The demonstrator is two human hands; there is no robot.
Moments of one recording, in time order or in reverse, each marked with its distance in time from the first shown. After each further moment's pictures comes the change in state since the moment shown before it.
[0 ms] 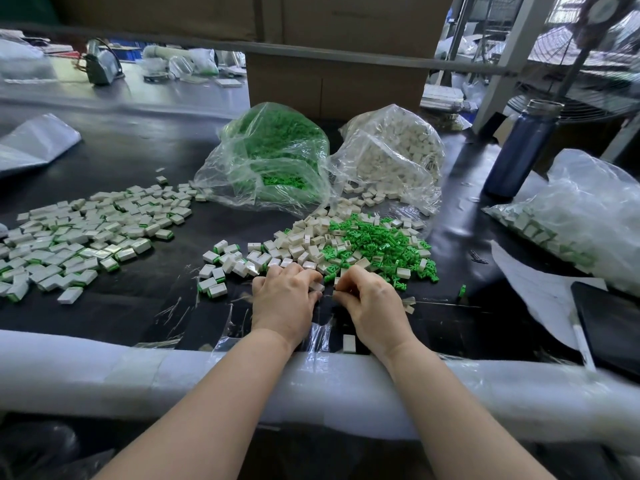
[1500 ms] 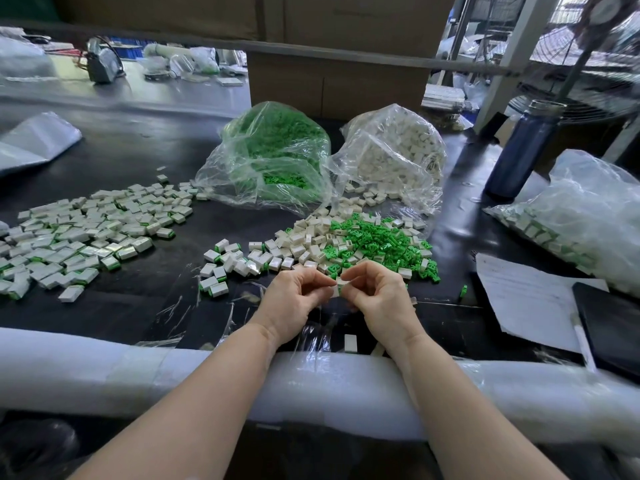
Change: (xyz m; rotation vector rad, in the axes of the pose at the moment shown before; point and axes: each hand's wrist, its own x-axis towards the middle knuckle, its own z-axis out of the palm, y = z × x) left_hand -0.002 -0.001 -0.011 -0.970 -0.184 -0.008; right_hand 0.002 0.002 -0.006 0.645 -0.011 0.202
